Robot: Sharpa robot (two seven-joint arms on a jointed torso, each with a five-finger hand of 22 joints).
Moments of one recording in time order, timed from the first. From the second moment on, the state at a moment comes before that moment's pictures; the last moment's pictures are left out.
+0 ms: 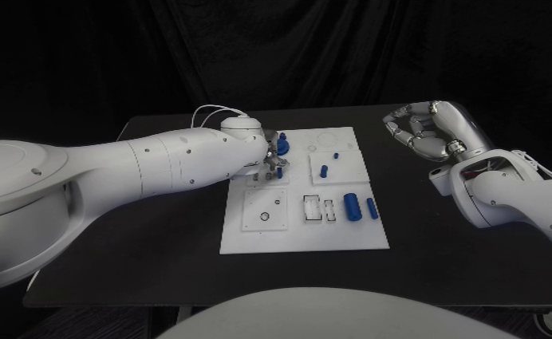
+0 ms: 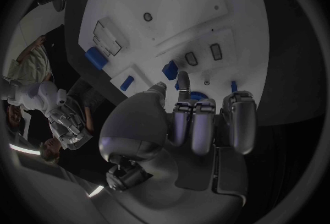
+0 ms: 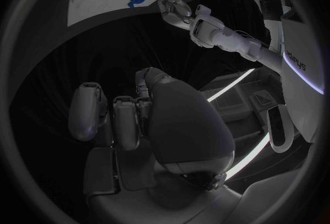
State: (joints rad) left arm 1.22 -0.41 -0.21 1.14 -1.25 0.08 -0.55; left_hand 1.11 0.10 0.02 0.27 0.22 0.90 0.05 0.56 0.74 1.46 -0.02 1.57 1.31 1.47 -0.07 1.57 1.31 0.05 1.40 0.05 1.48 1.31; right arm 1.19 -1.05 -0.25 1.61 -0.96 -0.84 0.34; right_hand 1.52 -0.06 0.27 0.27 0.51 0.93 0.11 0.33 0.24 1.39 0.04 1.50 1.31 1.47 -0.02 1.46 1.31 0.07 1.43 0.08 1.27 1.31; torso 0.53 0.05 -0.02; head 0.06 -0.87
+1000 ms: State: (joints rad) left arm 1.20 -0.41 -0.21 1.14 -1.25 0.09 -0.55; left_hand 1.11 0.10 0.03 0.27 0.24 0.91 0.05 0.51 0.74 1.46 -0.02 1.57 1.31 1.47 -0.07 1.57 1.31 0.05 1.39 0.05 1.47 1.31; right arm 1.19 -1.05 -0.25 1.61 -0.96 -0.83 0.34; right_hand 1.52 -0.06 0.27 0.27 0.51 0.93 0.11 0.33 0.24 1.39 0.04 1.50 1.31 1.46 -0.02 1.46 1.31 0.07 1.43 0.08 1.27 1.31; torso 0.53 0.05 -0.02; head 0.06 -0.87
